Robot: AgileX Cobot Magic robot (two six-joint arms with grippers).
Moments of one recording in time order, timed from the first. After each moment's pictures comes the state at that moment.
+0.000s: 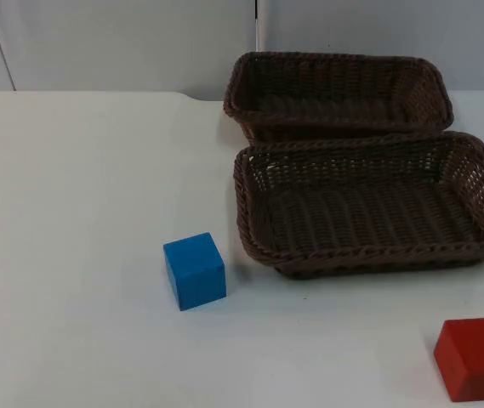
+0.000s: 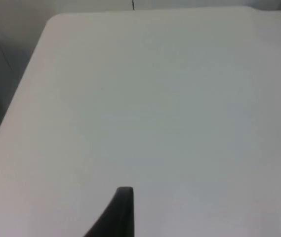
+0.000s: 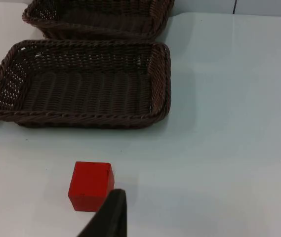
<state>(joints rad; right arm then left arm) 0.12 0.00 -0.52 0.03 1.08 -0.04 -0.02 0.00 -0.51 0.08 1.08 -0.03</state>
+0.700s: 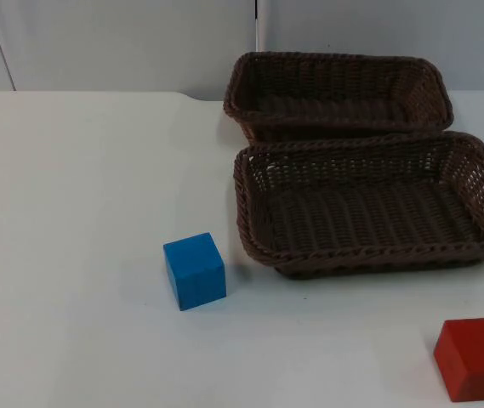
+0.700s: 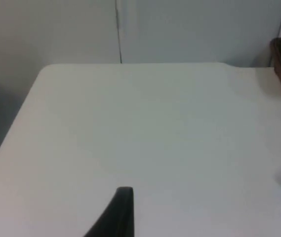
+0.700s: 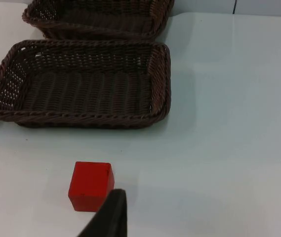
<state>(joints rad) 0.12 0.00 -0.52 0.03 1.08 -0.04 -0.02 0.01 -0.60 0.02 1.05 -0.03</state>
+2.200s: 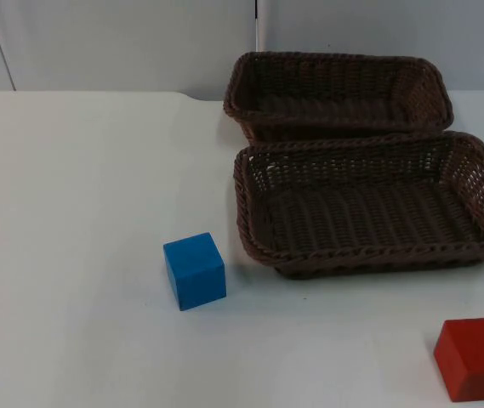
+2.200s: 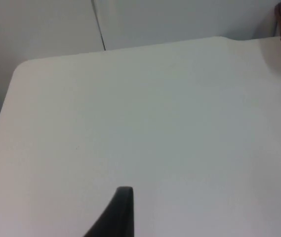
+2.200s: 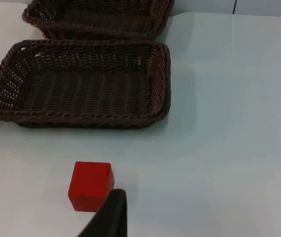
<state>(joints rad) 0.12 0.00 -0.52 0.03 1.08 -0.04 -0.02 0.52 -0.60 -0.03 0.67 0.11</state>
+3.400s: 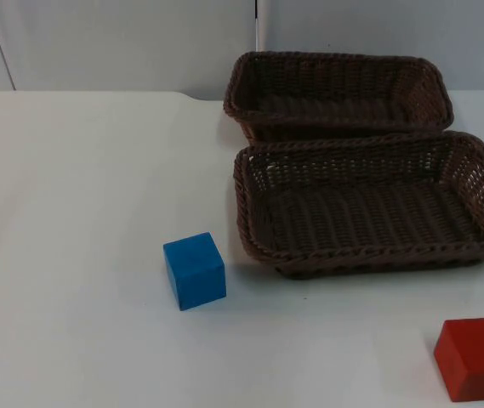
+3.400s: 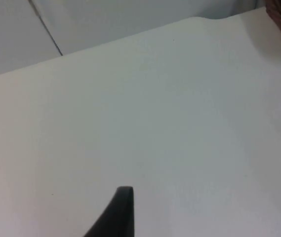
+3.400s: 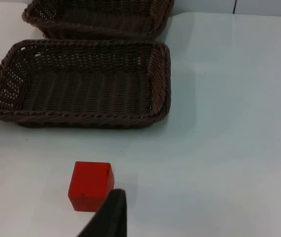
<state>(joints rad) 0.12 0.00 -0.52 0.03 1.08 -0.04 -0.02 1.09 -0.85 -0.19 0.52 0.41</state>
